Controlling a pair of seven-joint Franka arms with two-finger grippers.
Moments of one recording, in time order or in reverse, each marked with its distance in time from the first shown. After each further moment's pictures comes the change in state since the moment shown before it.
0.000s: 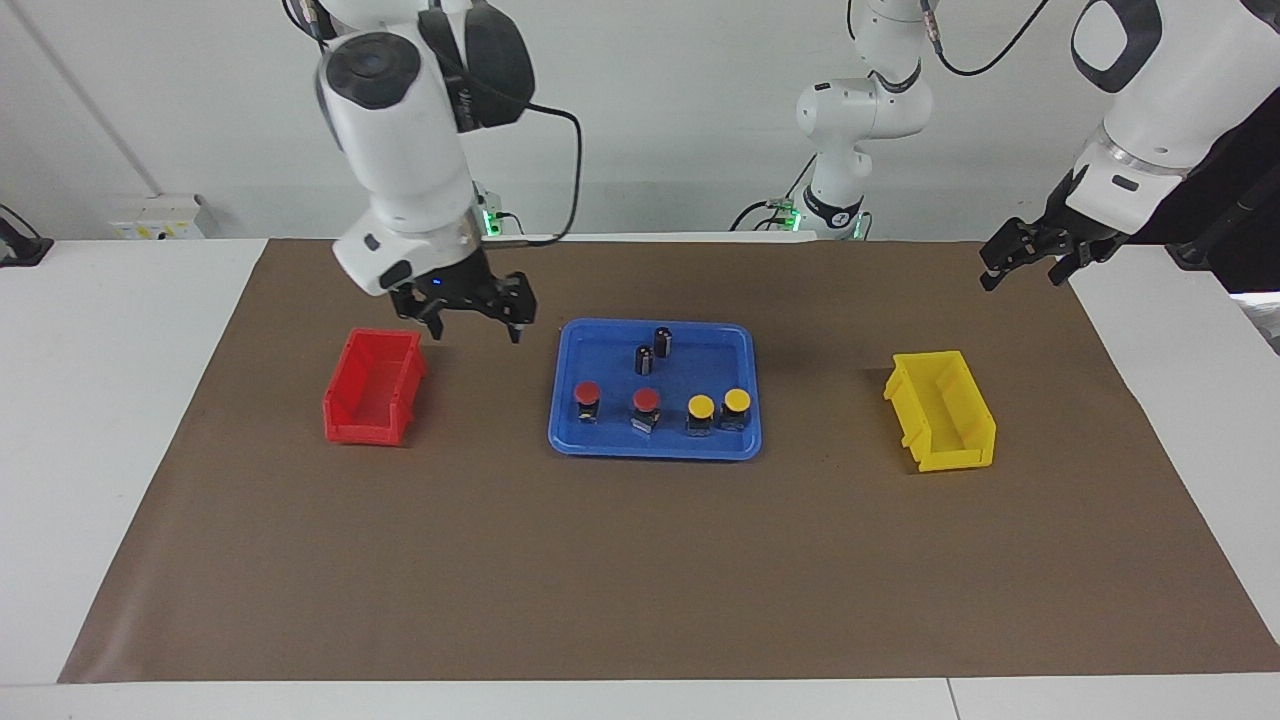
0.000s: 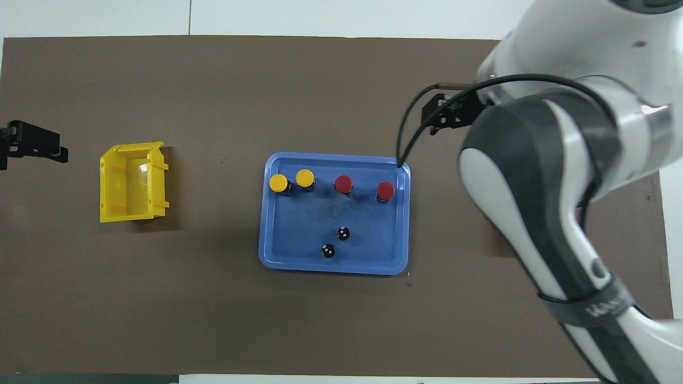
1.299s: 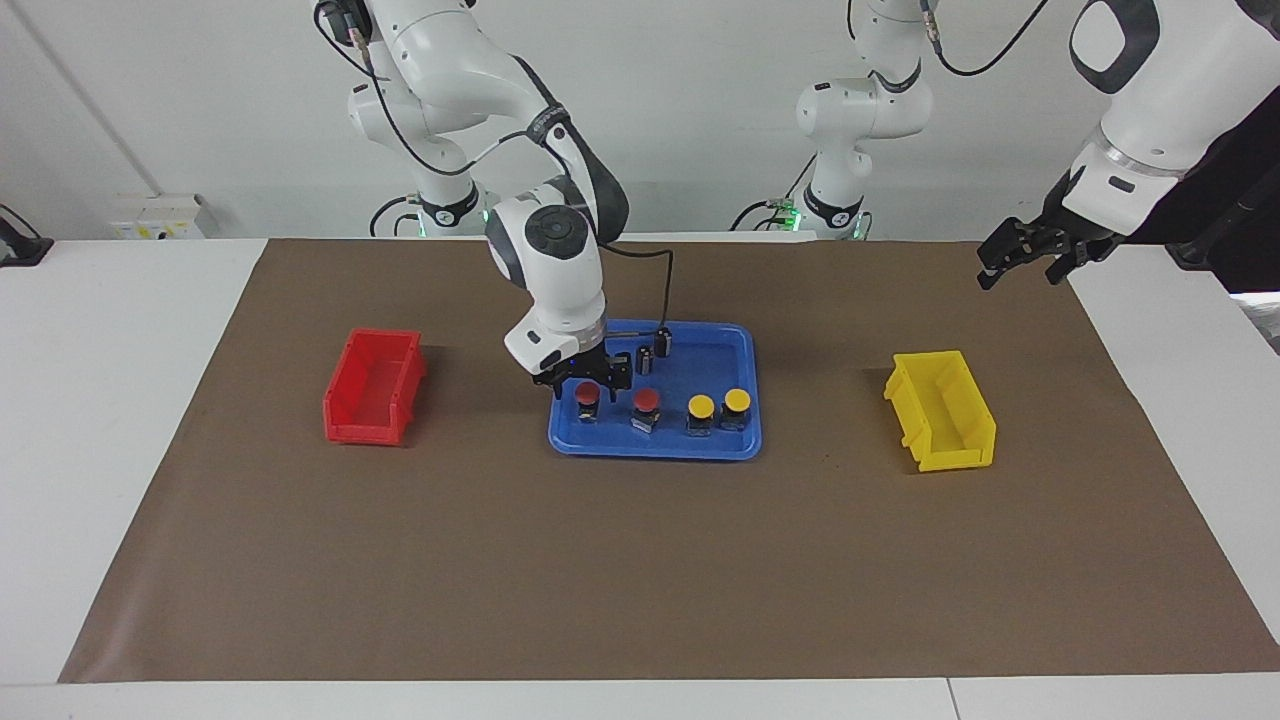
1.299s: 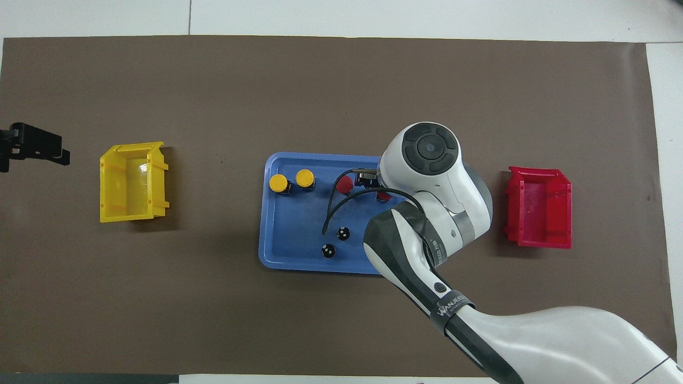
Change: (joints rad) left arm -0.001 0.000 -0.002 -0.003 0.000 -0.011 0.000; right arm 0.091 -0.028 0.000 -0.545 -0.009 0.537 0.100
